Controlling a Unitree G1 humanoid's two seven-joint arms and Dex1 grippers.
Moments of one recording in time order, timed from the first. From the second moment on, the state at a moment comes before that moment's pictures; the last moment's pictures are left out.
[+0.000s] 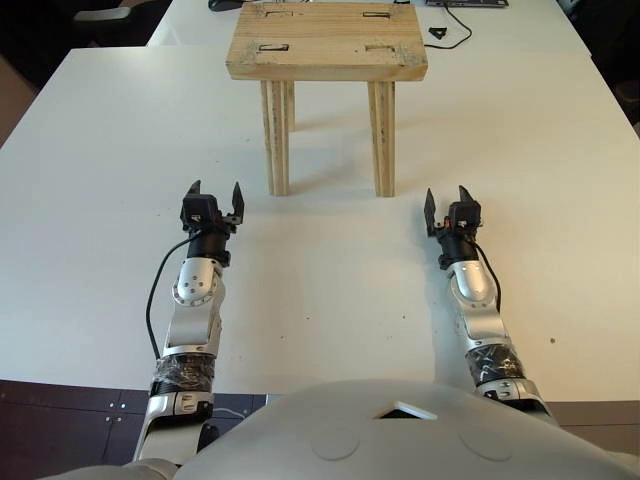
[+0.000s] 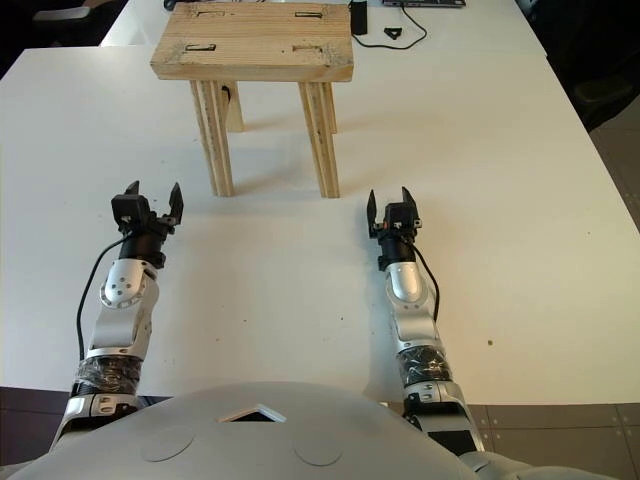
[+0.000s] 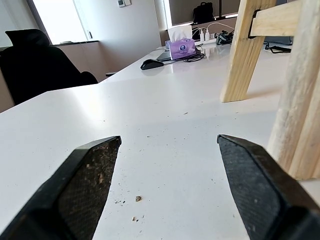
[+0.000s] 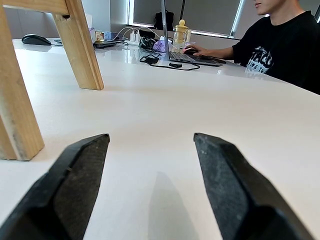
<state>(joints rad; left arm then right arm) 0.08 0.24 0.09 0.13 -0.11 -0.17 -0.04 0.02 -0.08 0.04 0.33 -0.05 -0.33 -0.04</state>
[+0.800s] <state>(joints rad) 0.11 0.14 0.08 0.18 -0.01 -0.26 -0.02 -0.09 -0.11 -0.01 0.45 -0.04 -0.33 0.01</state>
